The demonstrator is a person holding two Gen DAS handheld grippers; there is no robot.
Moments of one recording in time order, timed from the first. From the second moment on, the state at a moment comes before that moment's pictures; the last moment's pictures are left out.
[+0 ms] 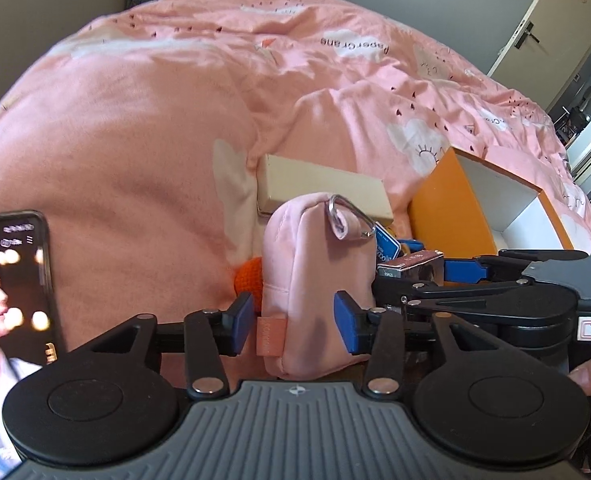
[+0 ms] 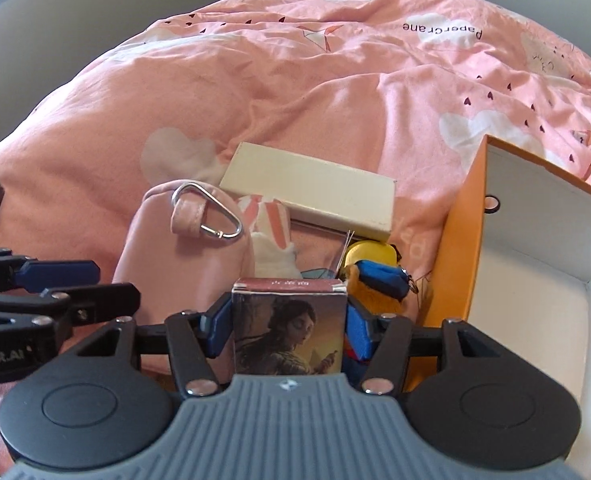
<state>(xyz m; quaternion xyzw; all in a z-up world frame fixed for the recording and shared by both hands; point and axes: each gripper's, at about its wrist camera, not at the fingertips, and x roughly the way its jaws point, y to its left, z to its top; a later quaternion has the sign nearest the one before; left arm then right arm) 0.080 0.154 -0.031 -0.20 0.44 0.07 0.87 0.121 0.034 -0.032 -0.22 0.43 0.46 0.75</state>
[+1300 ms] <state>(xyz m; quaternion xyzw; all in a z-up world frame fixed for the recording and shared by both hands) 0.100 0.166 -0.055 -0.23 0.47 0.07 0.85 0.134 0.061 -0.043 -0.36 0.50 0.46 0.64</state>
